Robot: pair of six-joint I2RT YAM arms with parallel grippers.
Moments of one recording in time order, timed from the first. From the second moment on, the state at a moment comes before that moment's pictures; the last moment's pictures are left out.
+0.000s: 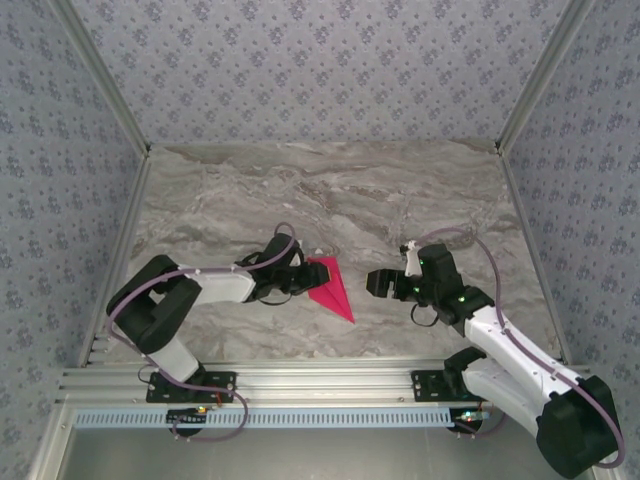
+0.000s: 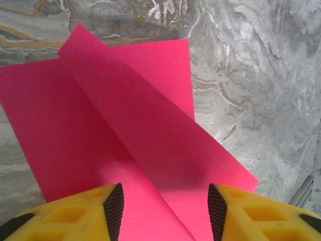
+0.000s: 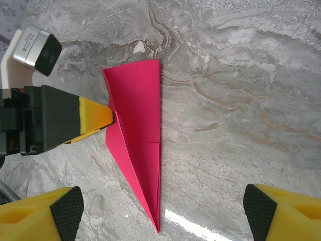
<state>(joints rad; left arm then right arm) -0.75 1.65 0.69 0.17 0.33 -0.99 0.44 0.87 0.44 -0.30 -0.34 0.54</state>
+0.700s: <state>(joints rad) -0.76 1.74 0.80 0.23 0.37 -0.99 0.32 0.85 0.39 -0.25 -0.58 0.55</state>
